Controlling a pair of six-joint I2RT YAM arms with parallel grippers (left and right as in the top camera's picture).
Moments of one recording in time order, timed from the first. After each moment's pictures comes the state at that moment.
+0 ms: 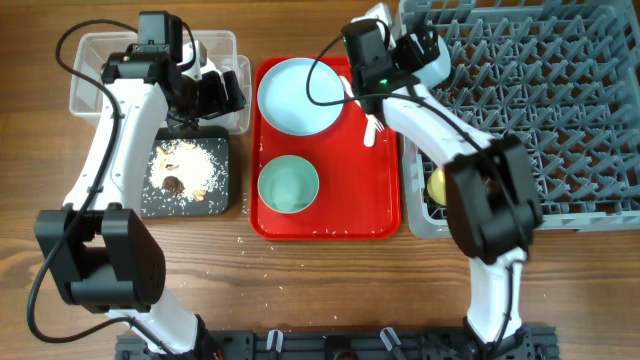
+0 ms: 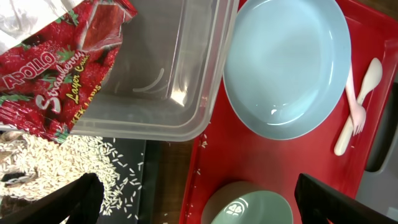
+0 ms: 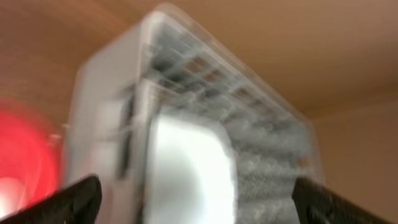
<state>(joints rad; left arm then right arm) -0.02 1.83 1.58 -0.99 0.23 -0.27 0.43 2.14 1.60 -0.25 0.85 -0.36</state>
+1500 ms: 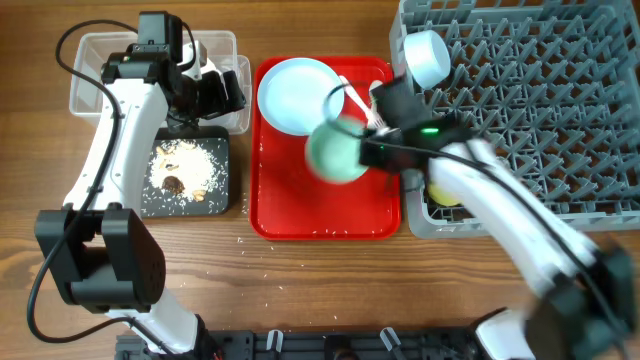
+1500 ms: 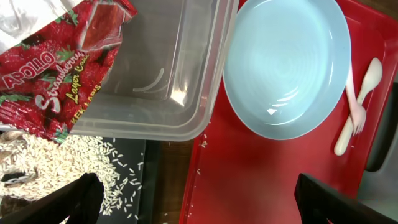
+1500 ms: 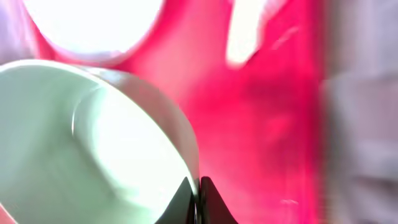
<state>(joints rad) -0.02 1.83 1.58 -0.99 0.23 -0.27 0.45 1.57 1.25 -0.80 -0.03 0.63</state>
